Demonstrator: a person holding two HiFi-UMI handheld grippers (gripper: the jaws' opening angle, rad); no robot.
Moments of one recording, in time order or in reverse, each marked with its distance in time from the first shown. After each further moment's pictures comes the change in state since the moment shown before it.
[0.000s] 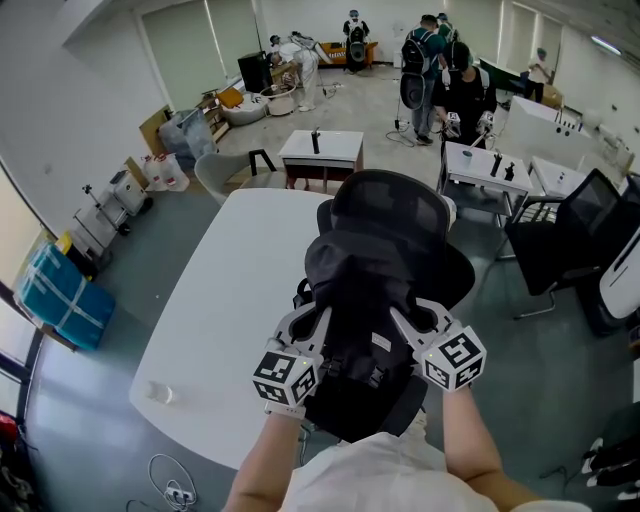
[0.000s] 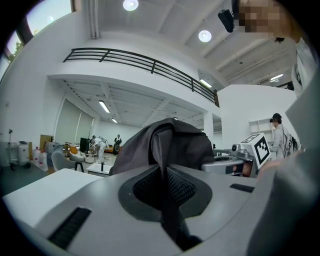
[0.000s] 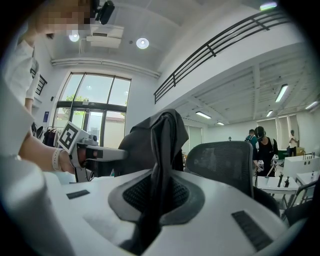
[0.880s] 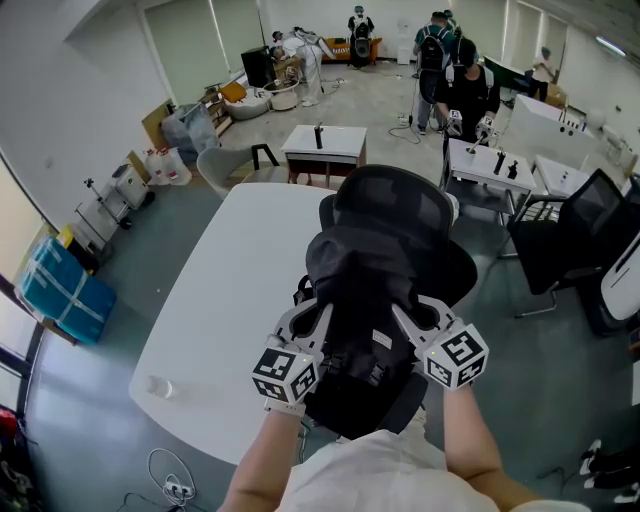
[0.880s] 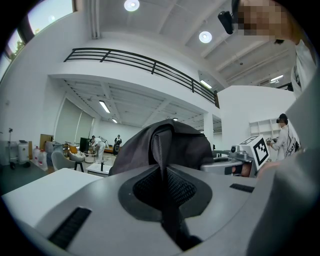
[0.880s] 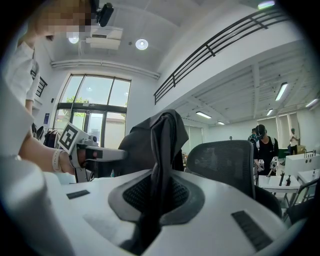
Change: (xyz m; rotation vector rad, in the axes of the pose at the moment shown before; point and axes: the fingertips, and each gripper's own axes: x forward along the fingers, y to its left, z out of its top) left arm -0.002 0.000 0.001 -0.007 -0.007 -0.003; right arm 0.001 0.001 0.000 0.010 -0.008 0.008
